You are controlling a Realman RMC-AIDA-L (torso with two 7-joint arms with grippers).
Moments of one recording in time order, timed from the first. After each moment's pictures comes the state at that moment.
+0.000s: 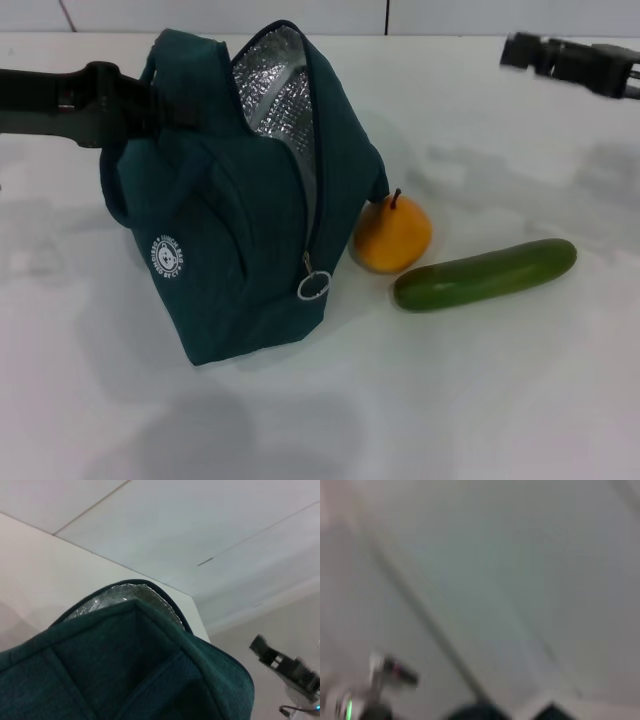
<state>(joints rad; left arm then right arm) -0.59 -1.91 0.64 0.88 2.00 1.83 -2.54 0.73 1.72 -1.96 -0.30 -0.43 -1.43 1.52</state>
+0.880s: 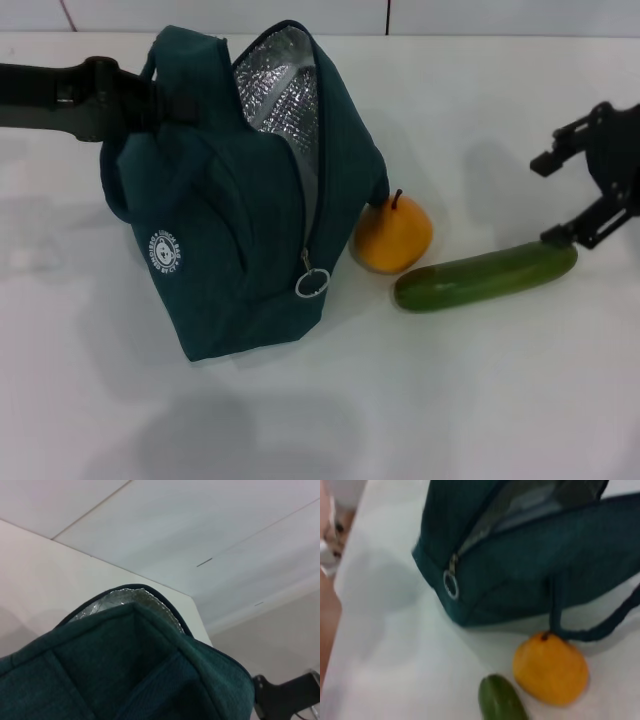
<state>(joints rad) -0.59 -1.90 0.64 0.89 2.00 1.83 -2.54 0.86 1.83 -1.23 -0.99 -2.19 -1.70 1.76</state>
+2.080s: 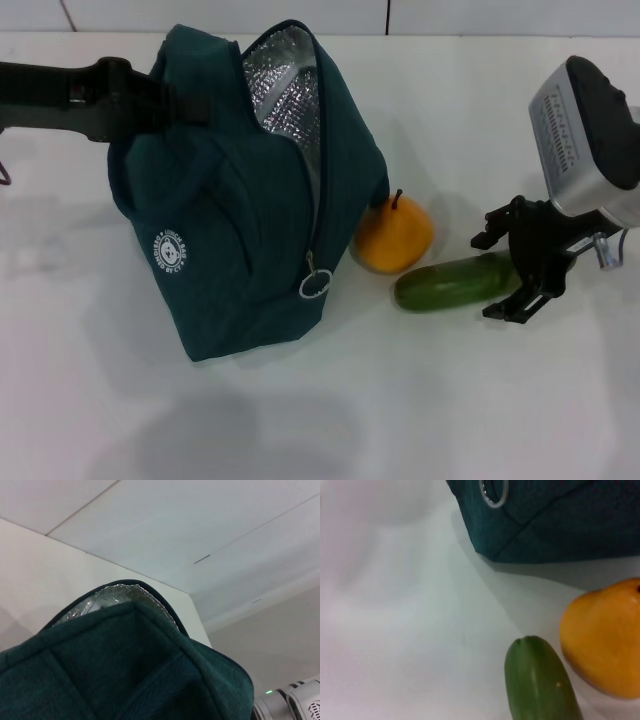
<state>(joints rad) -0.60 -1.91 0.64 0.89 2.00 1.82 -2.54 0.83 2.02 -1.36 -0.87 -2.37 -1.41 1.60</state>
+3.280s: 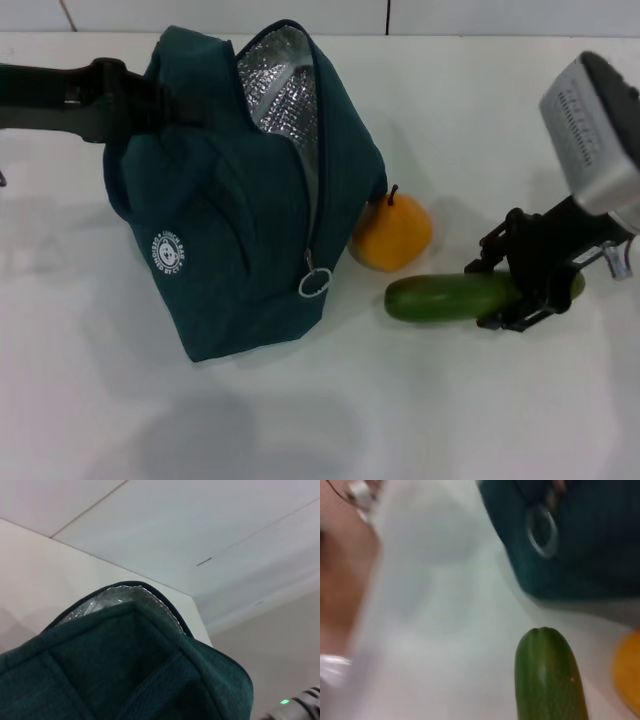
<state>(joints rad) -0.59 -1.91 0.64 0.89 2.00 1.82 -2.53 0.82 2.01 -1.33 -0.91 -2.32 -1.55 1.58</state>
